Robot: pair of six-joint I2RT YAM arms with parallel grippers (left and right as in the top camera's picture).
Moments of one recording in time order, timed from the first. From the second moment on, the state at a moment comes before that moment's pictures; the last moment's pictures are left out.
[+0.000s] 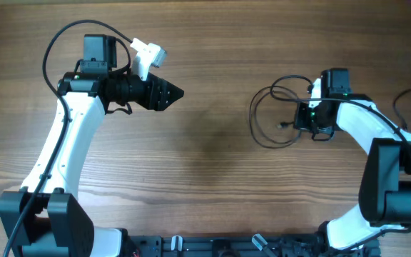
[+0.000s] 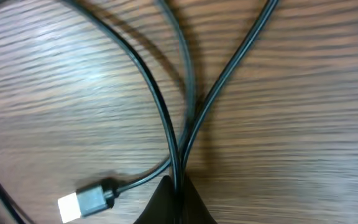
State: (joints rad) left arm -0.06 1.59 1.27 -0.76 0.75 0.27; right arm -0.03 1.78 0.96 -0.54 -0.20 0.18
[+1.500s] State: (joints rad) left arm -0.06 1.59 1.27 -0.79 0.75 0.27; right arm 0.11 1.51 2.18 -1.61 0.04 0.19
